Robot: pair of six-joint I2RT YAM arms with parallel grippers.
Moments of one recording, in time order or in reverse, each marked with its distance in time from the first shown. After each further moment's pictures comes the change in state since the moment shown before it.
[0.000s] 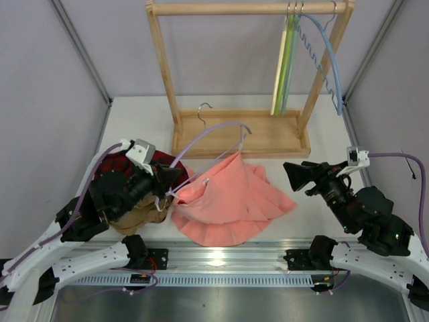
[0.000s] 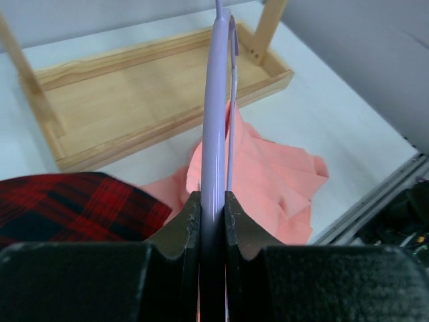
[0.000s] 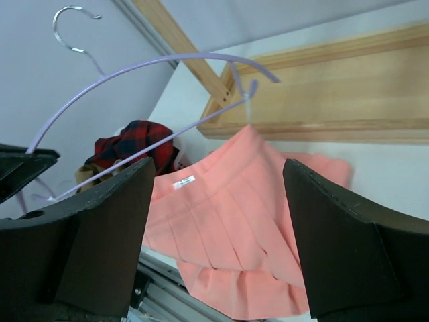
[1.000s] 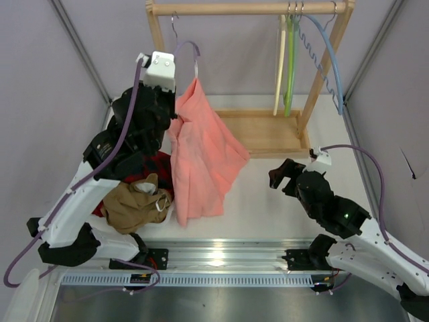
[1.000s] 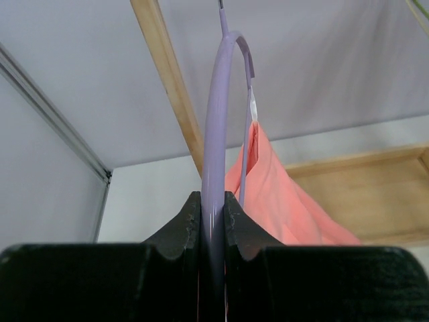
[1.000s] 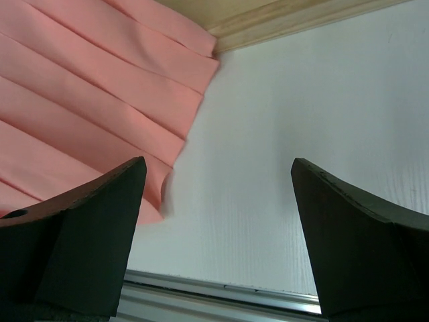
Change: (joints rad) left arm 0.124 0.649 0.807 -0.023 -0.485 0.405; right arm -0.218 0.222 -0.169 -0.138 -0.016 0.267
